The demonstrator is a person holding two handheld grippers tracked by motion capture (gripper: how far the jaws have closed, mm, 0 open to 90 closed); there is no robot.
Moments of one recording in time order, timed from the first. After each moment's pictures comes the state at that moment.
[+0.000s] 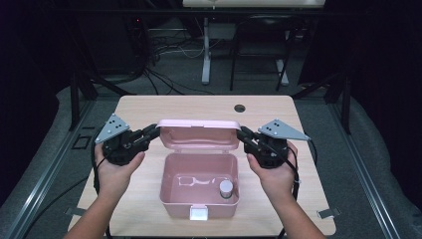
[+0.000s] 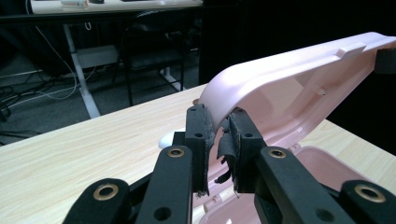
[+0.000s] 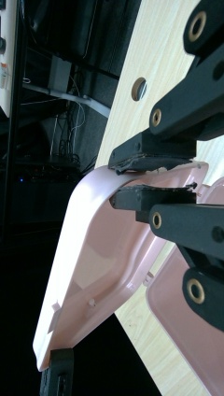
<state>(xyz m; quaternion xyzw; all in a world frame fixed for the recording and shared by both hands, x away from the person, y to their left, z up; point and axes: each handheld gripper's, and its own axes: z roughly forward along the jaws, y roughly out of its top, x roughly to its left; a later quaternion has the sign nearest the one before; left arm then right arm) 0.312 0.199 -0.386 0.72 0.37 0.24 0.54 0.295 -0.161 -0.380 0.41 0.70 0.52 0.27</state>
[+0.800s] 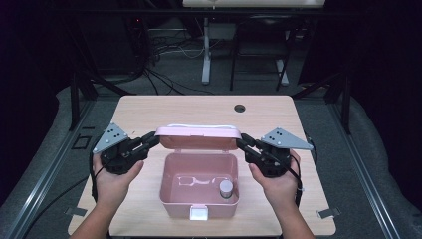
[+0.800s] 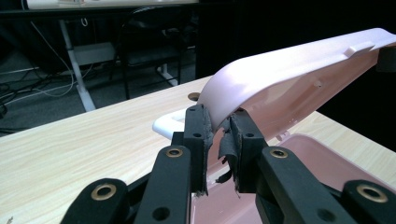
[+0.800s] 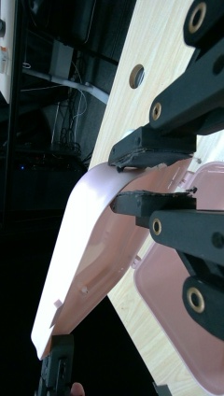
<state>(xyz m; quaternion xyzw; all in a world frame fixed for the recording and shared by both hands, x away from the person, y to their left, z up) 0.295 0.199 -0.393 0.72 0.37 0.23 0.54 0.278 -0.166 -0.387 0.39 0.70 0.54 0.26</state>
